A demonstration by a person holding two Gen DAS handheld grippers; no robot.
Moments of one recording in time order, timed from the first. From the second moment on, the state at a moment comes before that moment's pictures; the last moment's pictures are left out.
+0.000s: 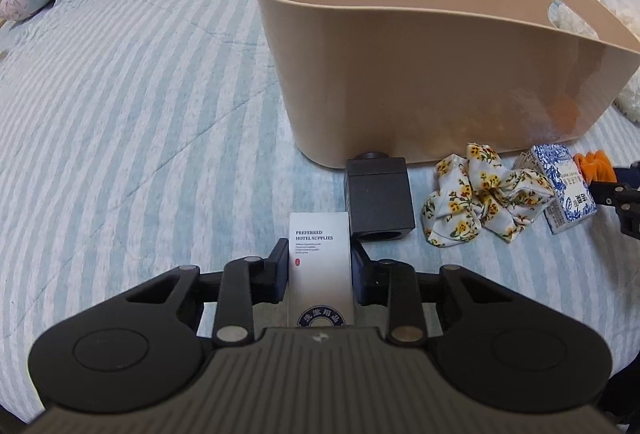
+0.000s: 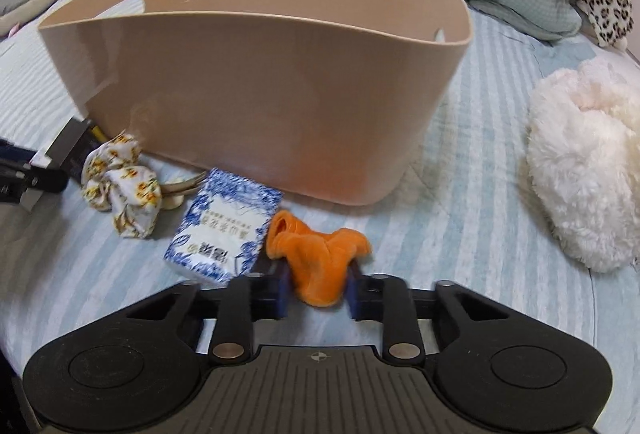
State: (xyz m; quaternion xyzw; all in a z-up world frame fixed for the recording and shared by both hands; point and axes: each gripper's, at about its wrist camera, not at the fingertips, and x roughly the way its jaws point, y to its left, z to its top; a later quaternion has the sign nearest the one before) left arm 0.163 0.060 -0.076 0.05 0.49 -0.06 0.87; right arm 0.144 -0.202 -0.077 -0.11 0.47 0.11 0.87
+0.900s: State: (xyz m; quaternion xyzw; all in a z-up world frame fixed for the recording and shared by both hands) left arm 0.152 0.040 0.040 0.04 0.35 -0.08 0.93; right arm 0.114 -0.220 0.039 -0.05 0.29 0.10 0.95
